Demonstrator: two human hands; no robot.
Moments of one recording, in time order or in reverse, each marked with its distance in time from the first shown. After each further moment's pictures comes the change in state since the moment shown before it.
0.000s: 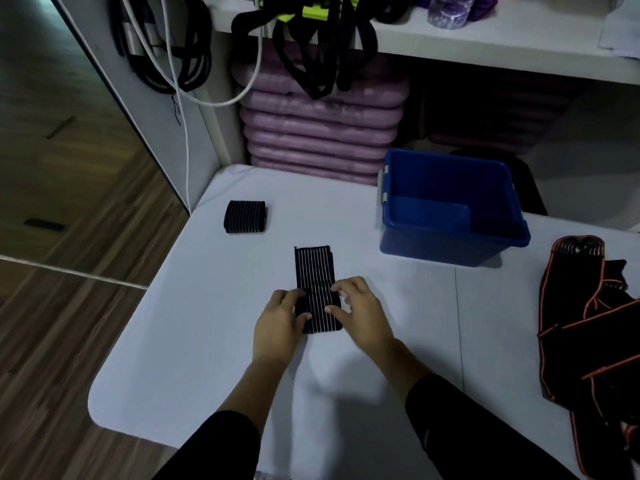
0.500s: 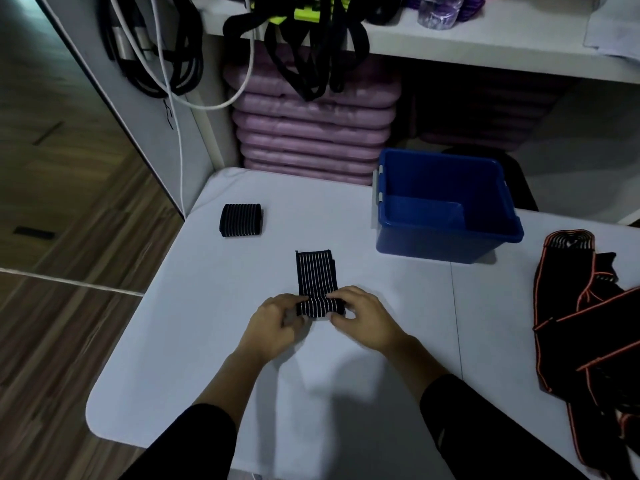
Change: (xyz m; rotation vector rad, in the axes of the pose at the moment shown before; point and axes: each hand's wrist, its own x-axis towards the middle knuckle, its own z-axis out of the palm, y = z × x) left_hand 0.013 -0.006 -0.023 -0.106 -0.266 0.017; right_hand -0.005 0.001 -0.015 0.087 -0.147 -0.015
